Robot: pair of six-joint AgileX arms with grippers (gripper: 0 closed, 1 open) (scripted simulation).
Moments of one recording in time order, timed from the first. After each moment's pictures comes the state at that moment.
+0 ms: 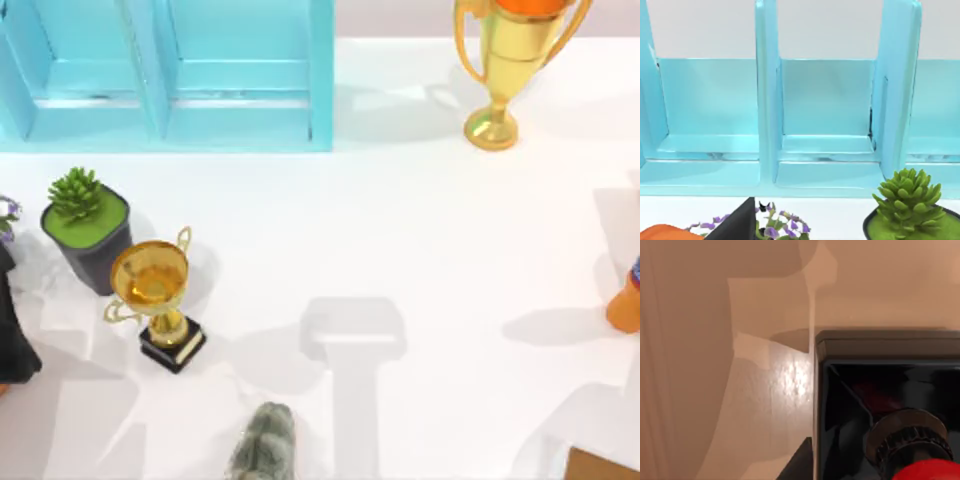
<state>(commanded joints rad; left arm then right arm) 0.00 0.00 0.00 0.00 0.00 0.00 -0.51 1.75 1.11 -0.93 0.00 -0.50</state>
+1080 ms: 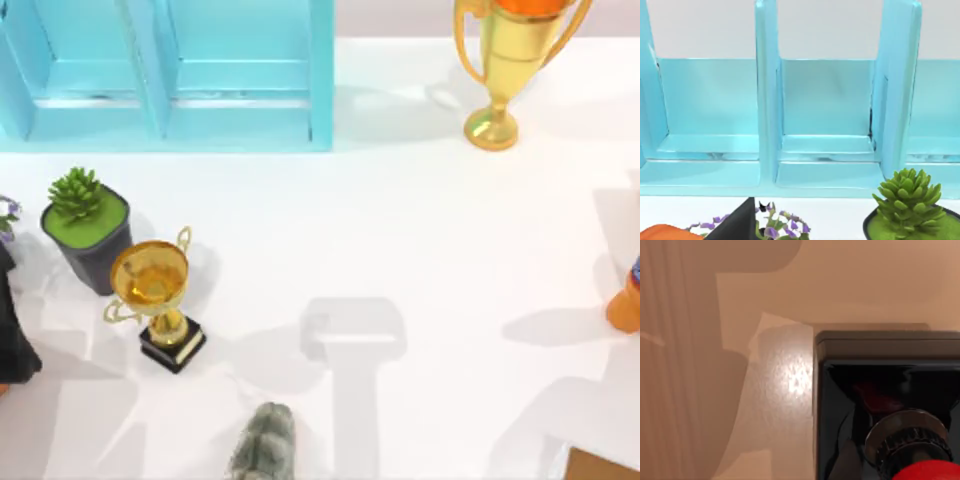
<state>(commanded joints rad) 0.00 0.00 0.00 0.00 0.00 0.00 -0.47 1.74 1.14 -0.97 0.00 -0.46</state>
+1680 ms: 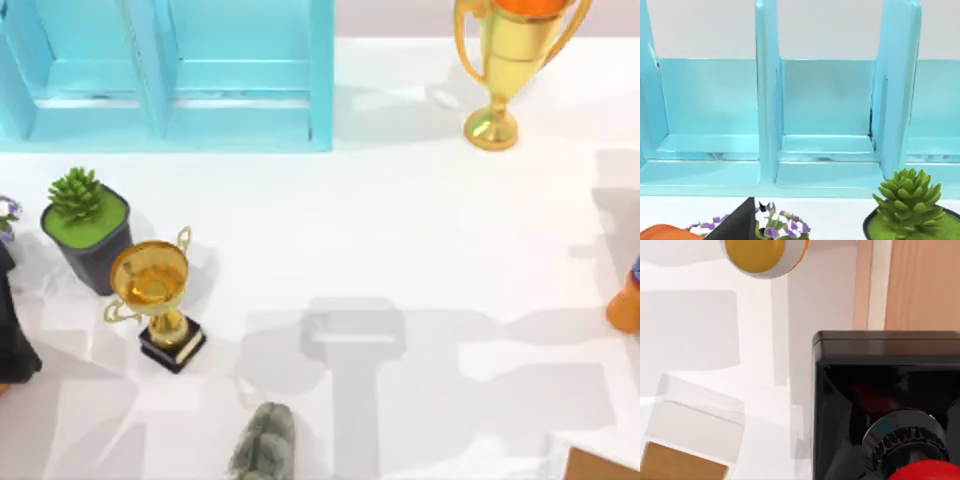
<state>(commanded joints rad) 0.00 0.00 0.00 0.00 0.00 0.00 -0.05 1.58 1.46 -1.47 0.00 -0.04</state>
